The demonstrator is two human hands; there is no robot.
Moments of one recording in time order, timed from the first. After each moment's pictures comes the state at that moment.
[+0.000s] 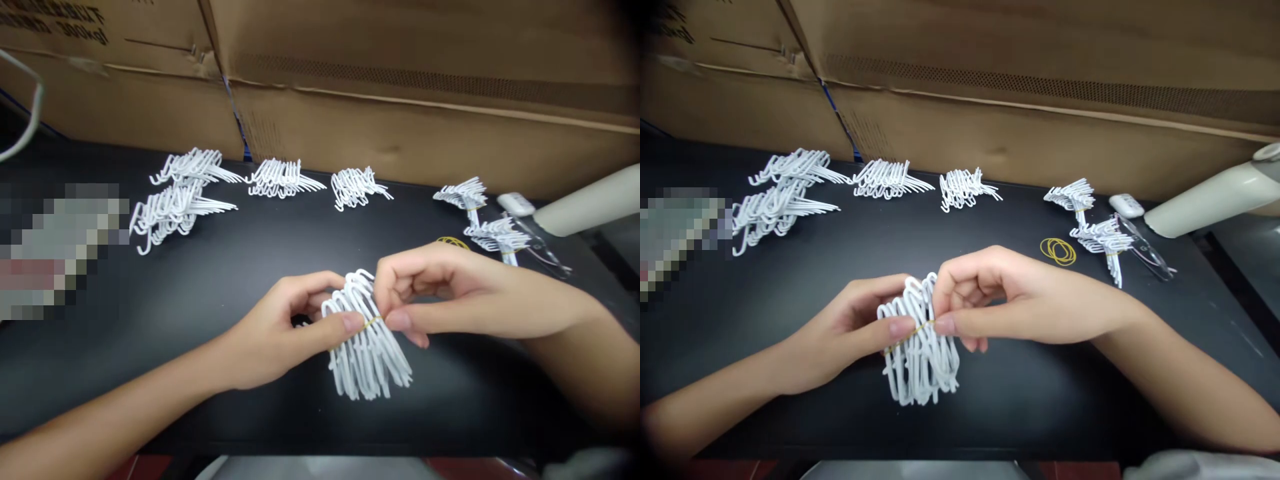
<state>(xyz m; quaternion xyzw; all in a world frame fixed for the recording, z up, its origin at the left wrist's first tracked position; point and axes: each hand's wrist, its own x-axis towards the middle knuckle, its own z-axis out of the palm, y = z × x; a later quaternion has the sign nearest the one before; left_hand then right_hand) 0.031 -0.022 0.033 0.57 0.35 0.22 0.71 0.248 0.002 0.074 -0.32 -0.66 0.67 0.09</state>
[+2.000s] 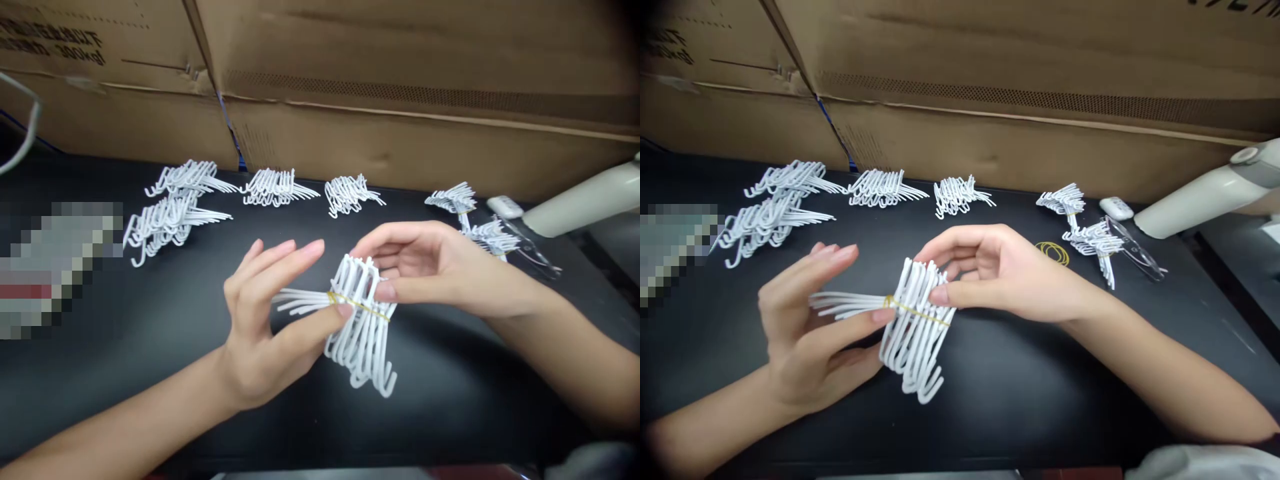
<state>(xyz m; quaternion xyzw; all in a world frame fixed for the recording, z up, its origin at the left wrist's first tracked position) 0.030 -0.029 0.007 0.82 0.32 0.47 -0.05 0.246 0.010 0.059 -0.36 -0.59 0.68 0.26</state>
